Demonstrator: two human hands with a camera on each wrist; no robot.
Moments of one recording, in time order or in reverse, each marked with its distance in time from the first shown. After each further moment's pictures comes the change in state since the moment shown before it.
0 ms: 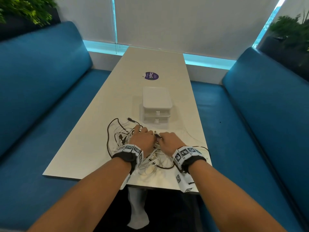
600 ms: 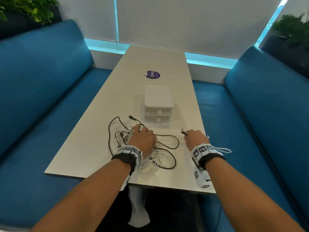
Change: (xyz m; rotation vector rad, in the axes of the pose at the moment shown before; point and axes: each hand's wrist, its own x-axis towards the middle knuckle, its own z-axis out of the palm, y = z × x) left_hand -0.005 -0.005 0.014 -0.053 0.076 -0.014; right_hand -0.010 0.071 -0.026 -0.144 0.061 0.404
